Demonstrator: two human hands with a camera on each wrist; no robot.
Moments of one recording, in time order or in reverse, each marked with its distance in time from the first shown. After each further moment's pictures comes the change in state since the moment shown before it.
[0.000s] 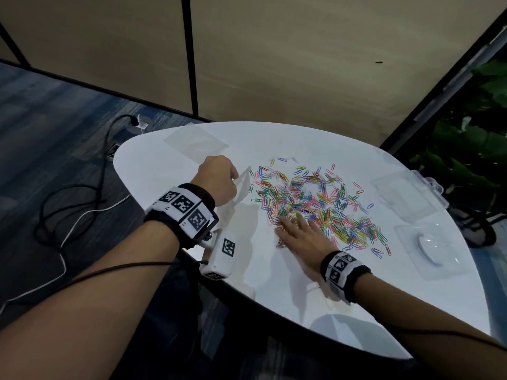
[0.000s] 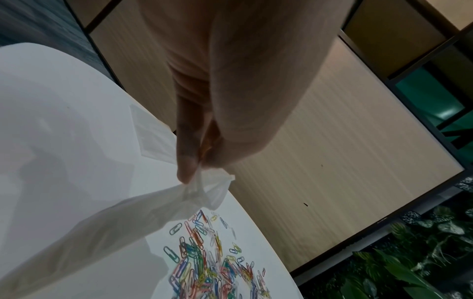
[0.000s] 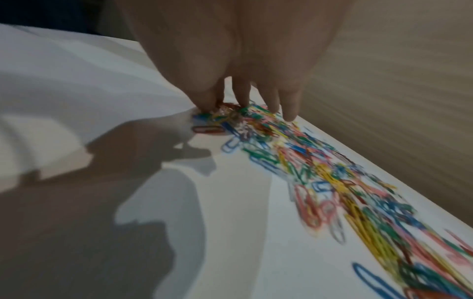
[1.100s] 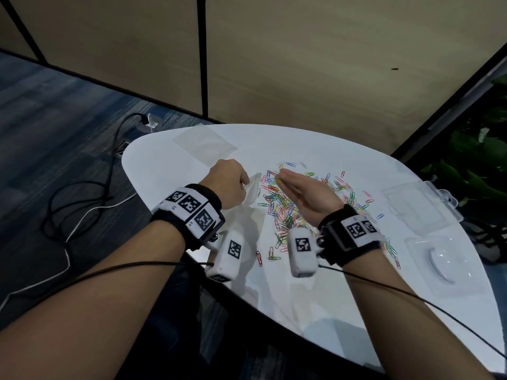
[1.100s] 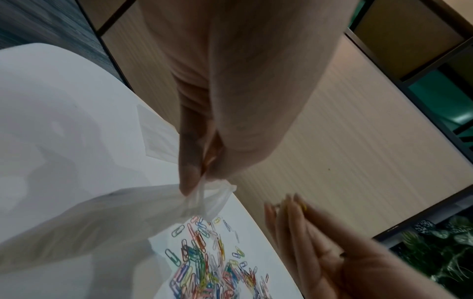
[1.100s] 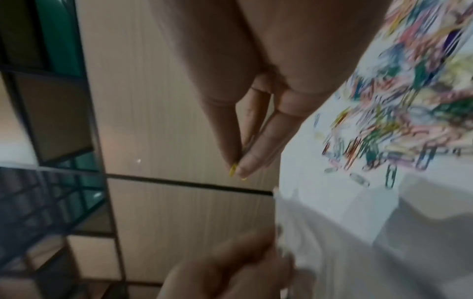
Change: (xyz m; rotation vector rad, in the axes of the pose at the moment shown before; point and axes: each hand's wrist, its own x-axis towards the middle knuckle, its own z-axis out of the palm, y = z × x) left_hand 0.000 0.002 -0.004 0.022 -0.065 0.087; right_hand 0.059 0.000 -0.140 2.403 0.392 0.494
